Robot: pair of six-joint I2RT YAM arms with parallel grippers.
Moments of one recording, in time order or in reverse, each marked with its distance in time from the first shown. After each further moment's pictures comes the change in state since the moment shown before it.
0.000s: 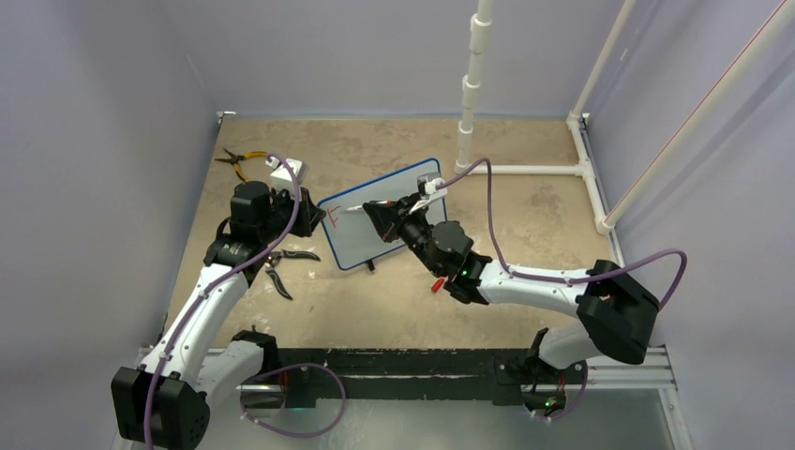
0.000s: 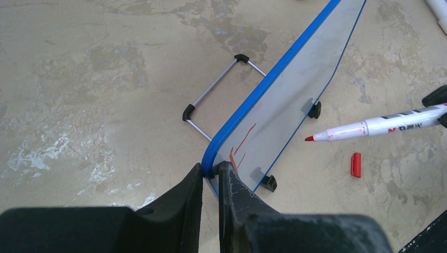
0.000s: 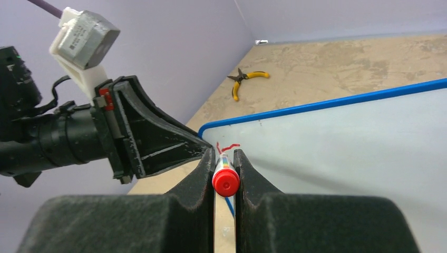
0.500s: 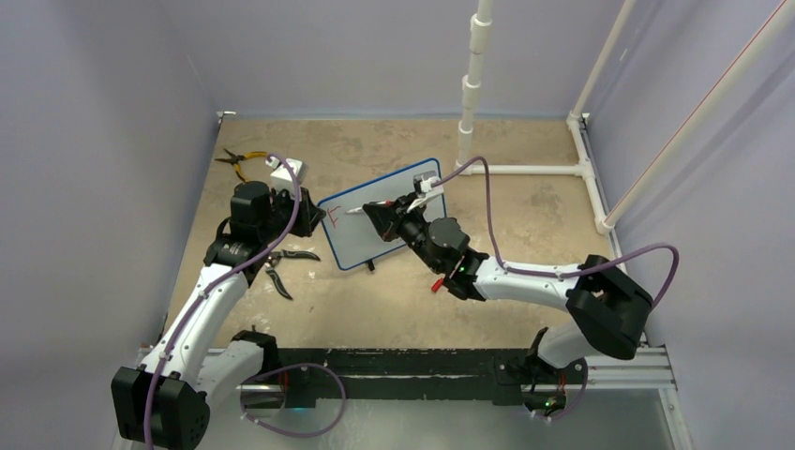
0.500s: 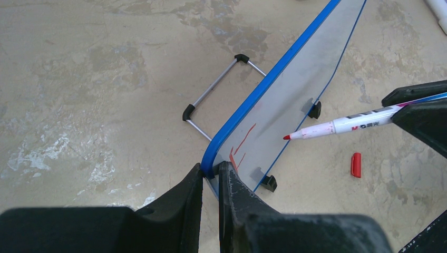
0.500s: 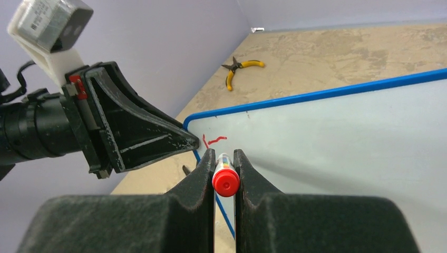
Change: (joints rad) left arm 0.000 0.000 0.000 0.000 0.000 0.000; right arm -0.039 0.041 0.000 0.000 -0.057 0.001
